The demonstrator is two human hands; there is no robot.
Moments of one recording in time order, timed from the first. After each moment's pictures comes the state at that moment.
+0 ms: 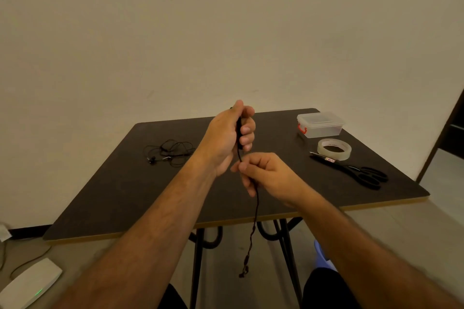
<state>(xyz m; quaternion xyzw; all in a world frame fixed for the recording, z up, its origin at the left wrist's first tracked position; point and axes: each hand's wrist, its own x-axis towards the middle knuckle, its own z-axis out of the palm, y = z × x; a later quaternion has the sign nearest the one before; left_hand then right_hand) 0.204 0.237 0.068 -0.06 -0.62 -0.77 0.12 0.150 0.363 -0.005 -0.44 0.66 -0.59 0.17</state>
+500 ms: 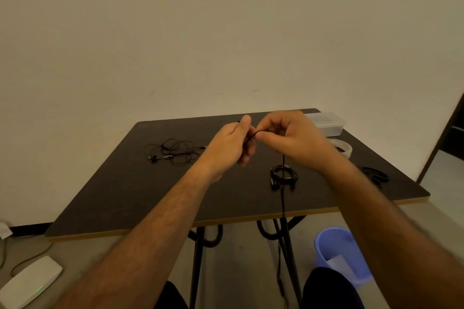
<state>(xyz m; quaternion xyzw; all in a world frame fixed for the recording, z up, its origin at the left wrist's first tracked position) 0.210 0.232 0.053 -0.02 -0.80 -0.58 0.14 0.141 0.388 0.064 -0.47 0.75 -0.46 -0.06</state>
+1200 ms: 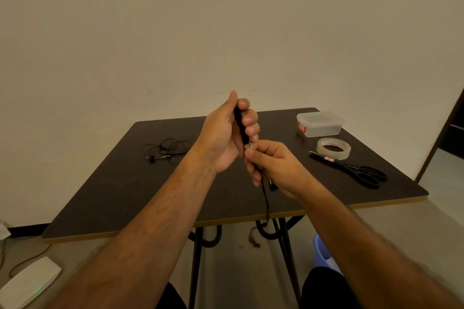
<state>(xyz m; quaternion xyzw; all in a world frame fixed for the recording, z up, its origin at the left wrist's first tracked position) 0.208 0.242 0.076 -0.09 -0.51 -0.86 0.05 0.145 0.368 0.007 -0.43 0.61 -0.64 0.17</state>
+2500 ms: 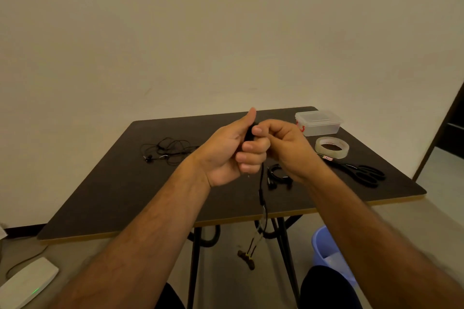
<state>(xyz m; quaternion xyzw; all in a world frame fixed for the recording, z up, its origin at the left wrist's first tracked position) 0.213 0.240 0.063 -0.13 -0.52 -0.83 -0.17 0.133 0.378 0.031 -0.43 0.56 -0.70 0.11</state>
